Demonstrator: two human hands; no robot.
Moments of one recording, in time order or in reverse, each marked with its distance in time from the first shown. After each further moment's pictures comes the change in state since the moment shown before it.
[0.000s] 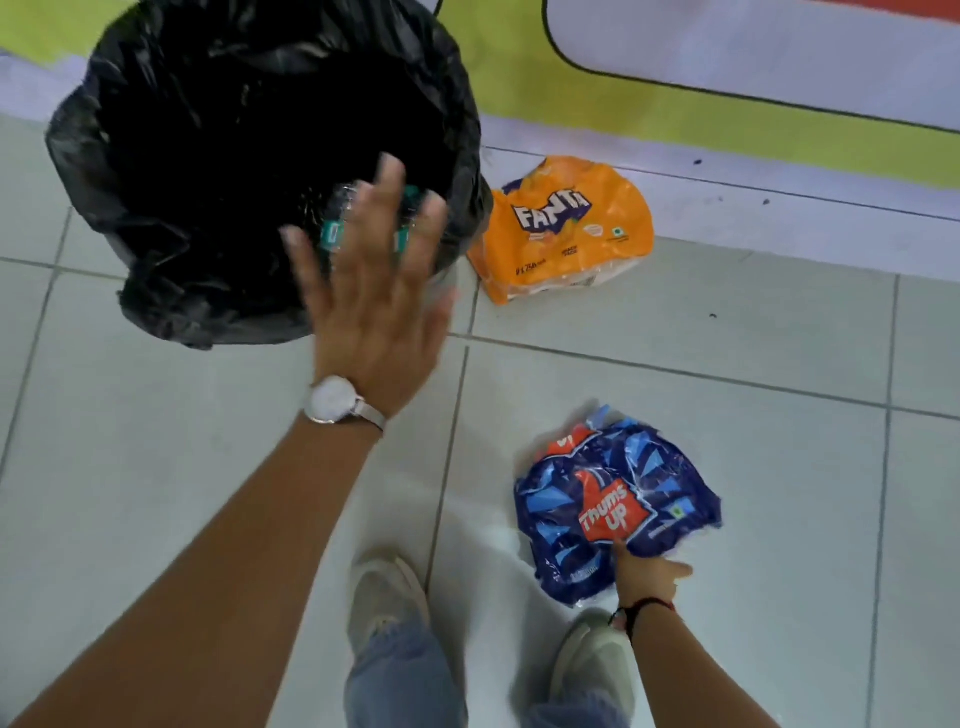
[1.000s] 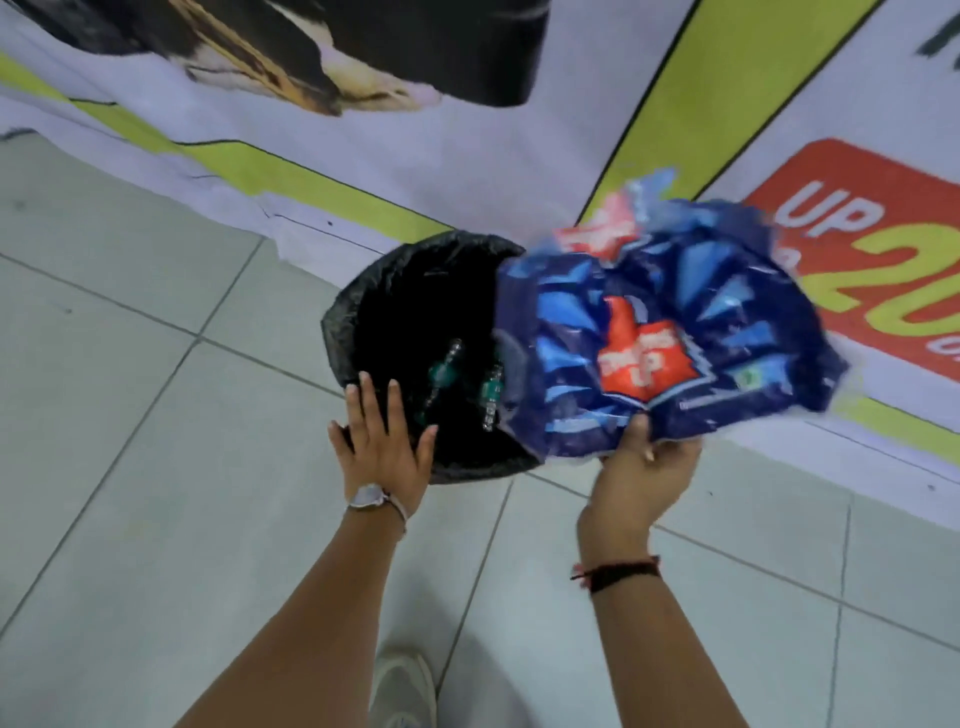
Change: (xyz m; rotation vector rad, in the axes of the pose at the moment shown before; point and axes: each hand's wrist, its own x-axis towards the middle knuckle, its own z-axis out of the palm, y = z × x) left_hand 0.011 -0.101 -0.044 -0.197 -0.746 -0.708; right_hand -0.292 -0.230 0.016 0.782 -0.004 -0.974
